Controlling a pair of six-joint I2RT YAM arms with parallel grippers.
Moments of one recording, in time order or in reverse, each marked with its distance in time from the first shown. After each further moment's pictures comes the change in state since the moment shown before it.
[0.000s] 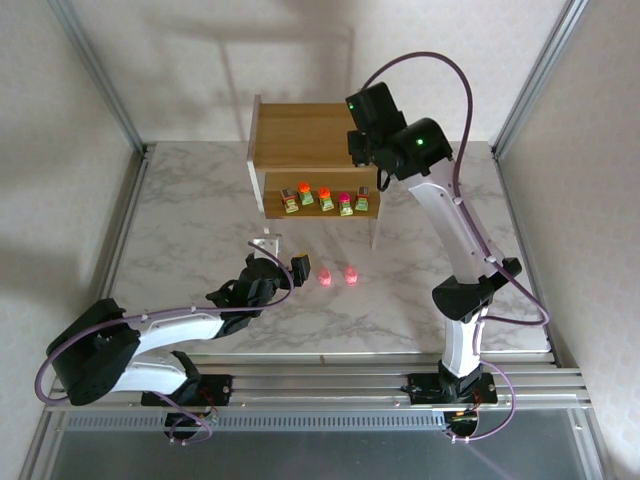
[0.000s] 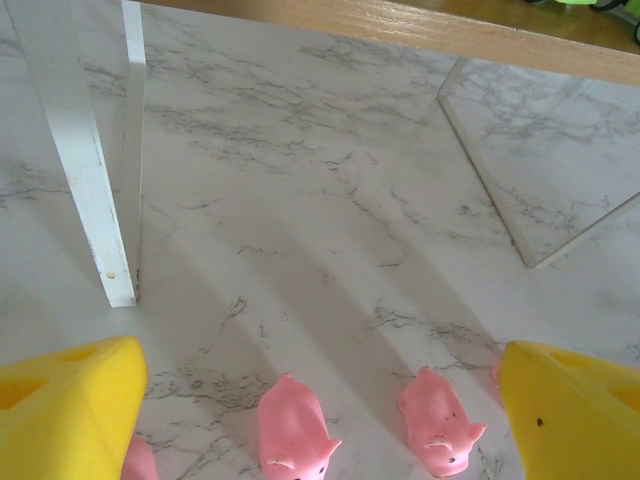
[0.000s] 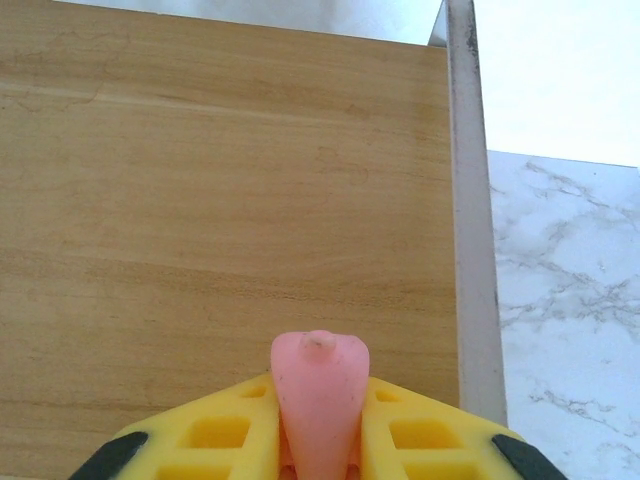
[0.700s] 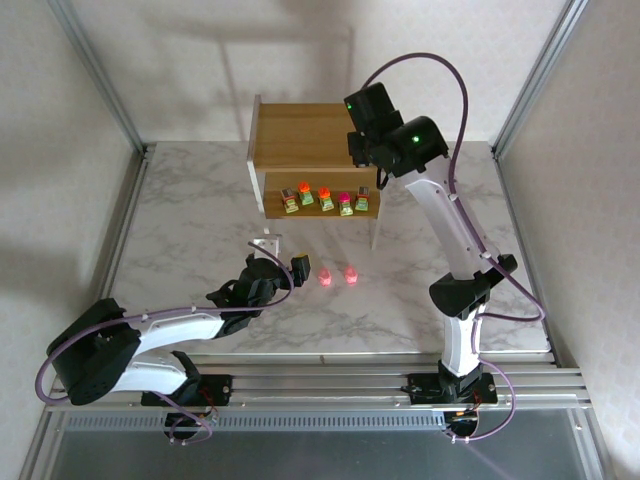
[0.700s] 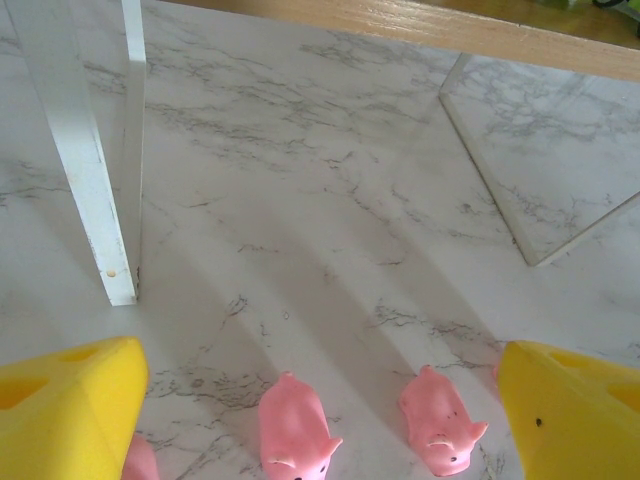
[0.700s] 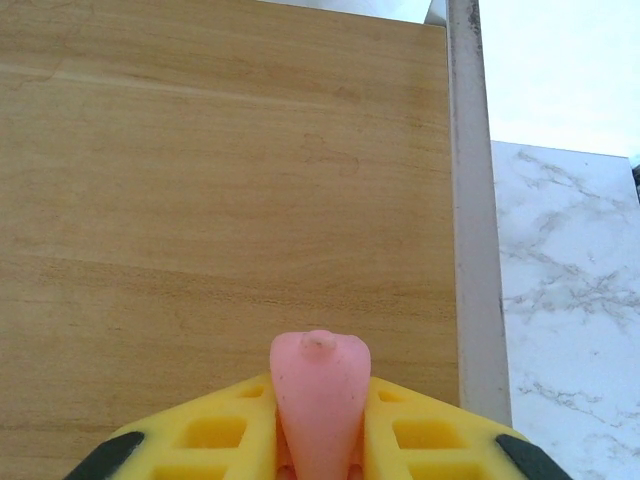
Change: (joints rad) left arm 0.000 0.002 0.000 -0.001 0.000 0.000; right arm -0.012 0.027 0.010 -0.020 0.005 -0.005
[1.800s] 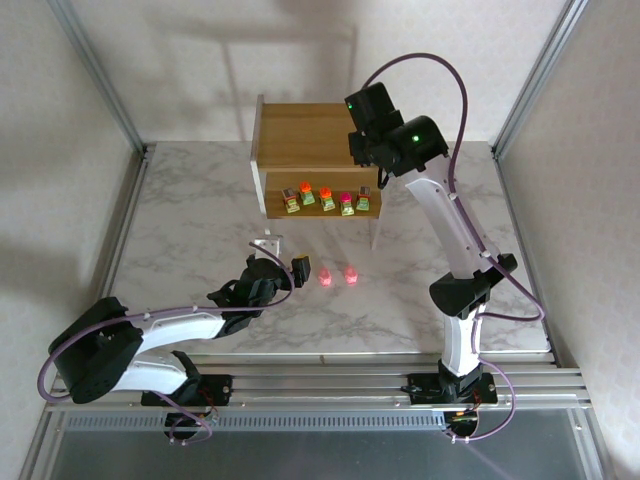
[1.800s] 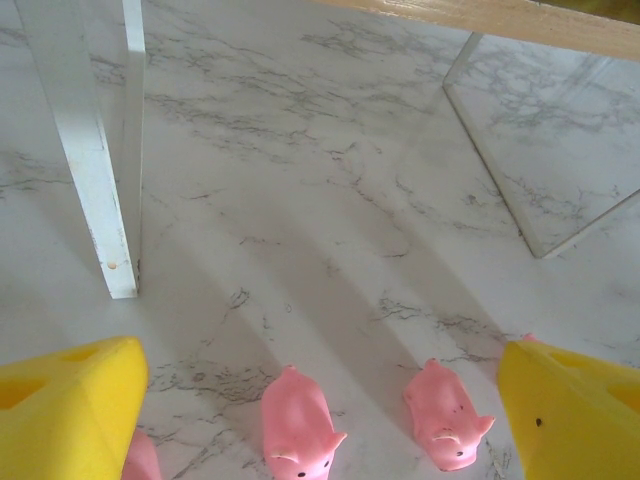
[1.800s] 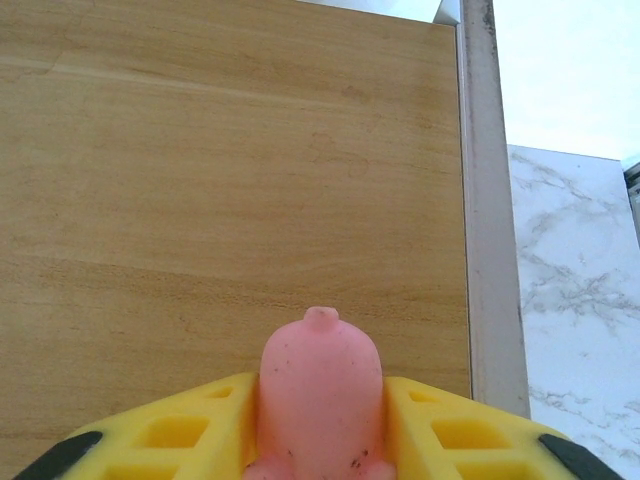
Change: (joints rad) left arm 0.000 0.013 0.000 -0.003 0.003 0.000; right arm -0.008 0.003 -0.007 0.002 0.002 -0.022
